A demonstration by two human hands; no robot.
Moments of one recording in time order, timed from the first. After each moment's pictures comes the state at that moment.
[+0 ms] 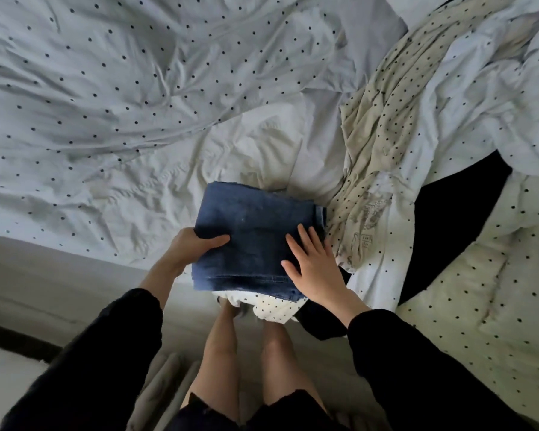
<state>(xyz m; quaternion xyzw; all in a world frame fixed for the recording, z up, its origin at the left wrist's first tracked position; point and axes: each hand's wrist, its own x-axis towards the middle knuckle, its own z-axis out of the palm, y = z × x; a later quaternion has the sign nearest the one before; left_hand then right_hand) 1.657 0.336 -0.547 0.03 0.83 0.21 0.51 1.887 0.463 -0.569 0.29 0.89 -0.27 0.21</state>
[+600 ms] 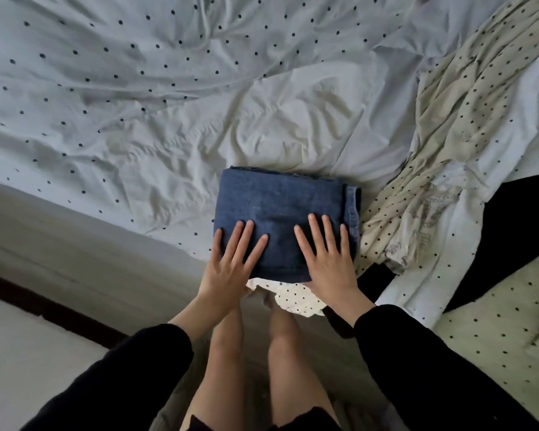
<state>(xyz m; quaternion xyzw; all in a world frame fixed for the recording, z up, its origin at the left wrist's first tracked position) 1.728 0.252 -0.619 0.58 0.79 -0.09 0.14 1.871 0.419 -0.625 0.18 0.96 -0.06 0.21</state>
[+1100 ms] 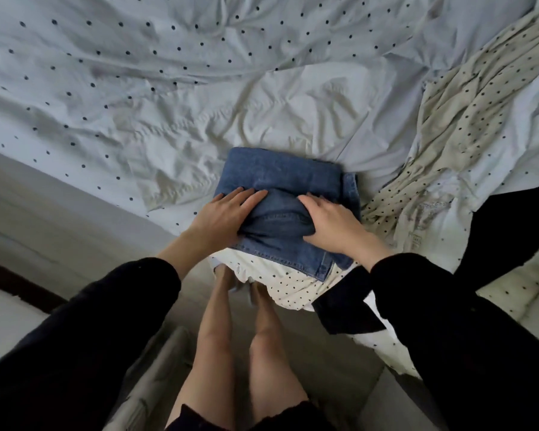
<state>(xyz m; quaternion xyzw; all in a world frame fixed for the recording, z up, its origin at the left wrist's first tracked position) 1.660 0.296 -0.605 0.56 0.78 0.03 0.26 1.803 0.482 -0.589 0.14 0.92 -0.21 0.30</state>
